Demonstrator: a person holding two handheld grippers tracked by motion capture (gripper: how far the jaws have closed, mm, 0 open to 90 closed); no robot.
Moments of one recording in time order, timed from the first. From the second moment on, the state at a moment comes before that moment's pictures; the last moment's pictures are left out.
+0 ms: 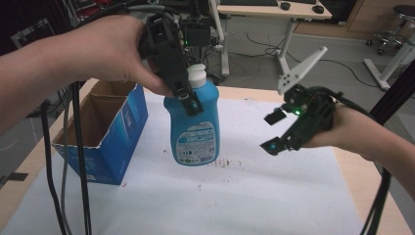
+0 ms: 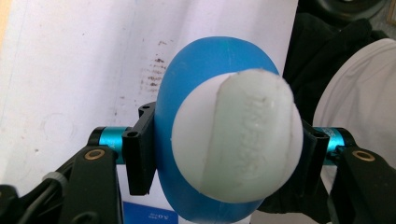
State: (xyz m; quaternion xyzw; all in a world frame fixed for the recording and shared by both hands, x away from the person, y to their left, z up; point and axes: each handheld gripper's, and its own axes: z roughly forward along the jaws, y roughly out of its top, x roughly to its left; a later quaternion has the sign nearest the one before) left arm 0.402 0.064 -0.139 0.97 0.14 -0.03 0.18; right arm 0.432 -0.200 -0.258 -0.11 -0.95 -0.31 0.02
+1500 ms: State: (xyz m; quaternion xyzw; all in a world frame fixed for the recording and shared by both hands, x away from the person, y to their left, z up) left arm 0.400 0.261 -0.118 0.87 0.45 0.09 0.18; right arm 0.469 -0.304 -0.288 -0.29 -0.91 -0.29 0.00
